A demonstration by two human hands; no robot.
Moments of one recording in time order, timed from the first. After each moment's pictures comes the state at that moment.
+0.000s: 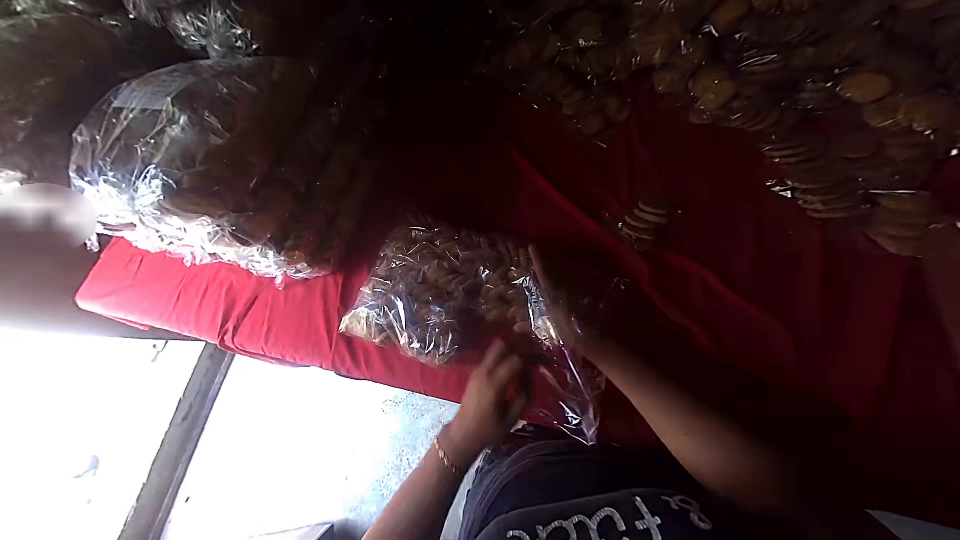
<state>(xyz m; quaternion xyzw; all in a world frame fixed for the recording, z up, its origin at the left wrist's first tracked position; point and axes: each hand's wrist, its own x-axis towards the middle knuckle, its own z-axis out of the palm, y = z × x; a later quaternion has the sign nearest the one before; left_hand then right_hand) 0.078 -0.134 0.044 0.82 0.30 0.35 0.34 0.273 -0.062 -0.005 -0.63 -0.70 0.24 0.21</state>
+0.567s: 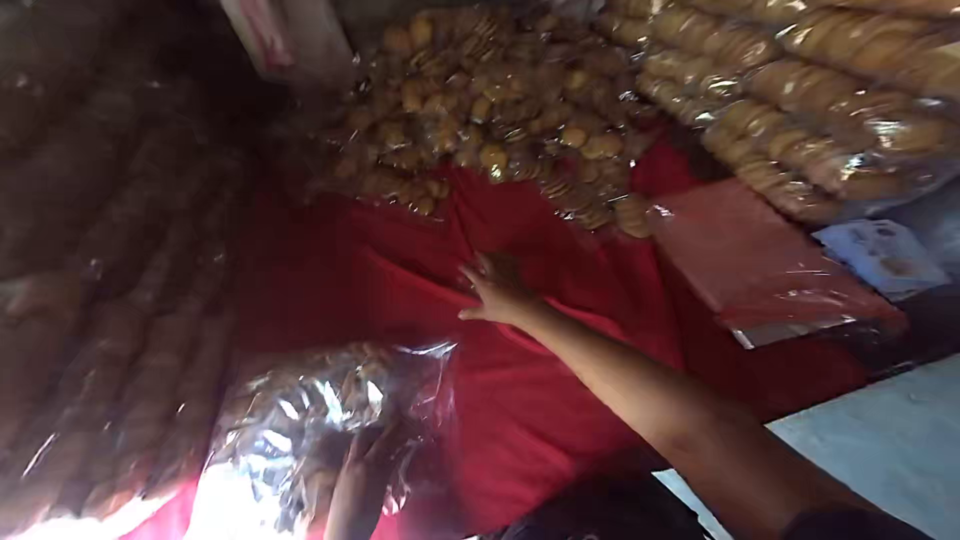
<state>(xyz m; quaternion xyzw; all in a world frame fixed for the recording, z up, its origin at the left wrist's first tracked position) 0.052 -0.063 0.015 0.85 0.46 0.08 0.22 0.413 -0.005 0.049 -0.73 -0.64 0.23 0.10</state>
